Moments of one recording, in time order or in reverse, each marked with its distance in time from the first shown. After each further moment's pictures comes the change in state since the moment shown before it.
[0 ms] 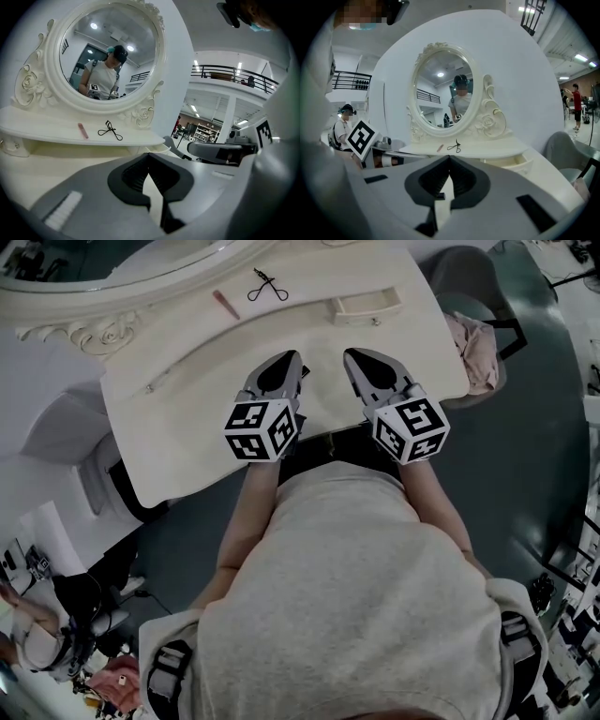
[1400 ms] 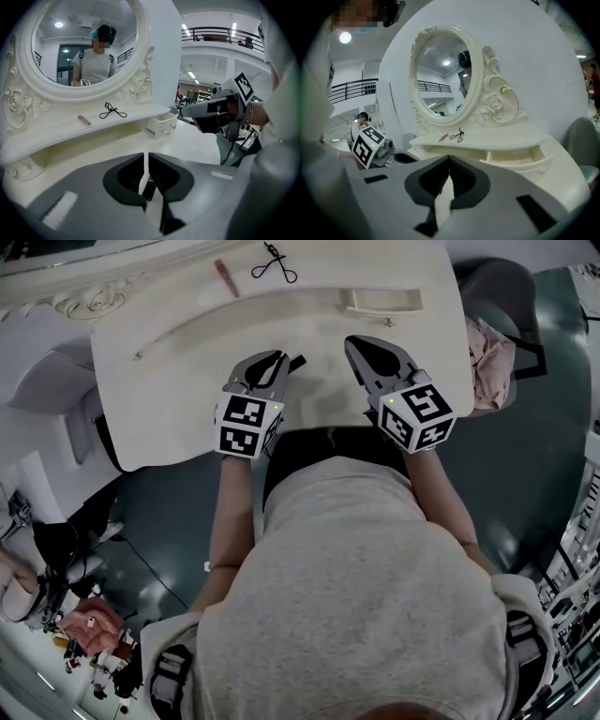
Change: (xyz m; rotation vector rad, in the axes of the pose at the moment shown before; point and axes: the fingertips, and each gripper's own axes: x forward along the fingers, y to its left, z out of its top) left arm 0.011 0.031 -0.058 0.251 0.301 0.091; right arm 0.039 -0.031 -0.022 0.046 0.152 0.213
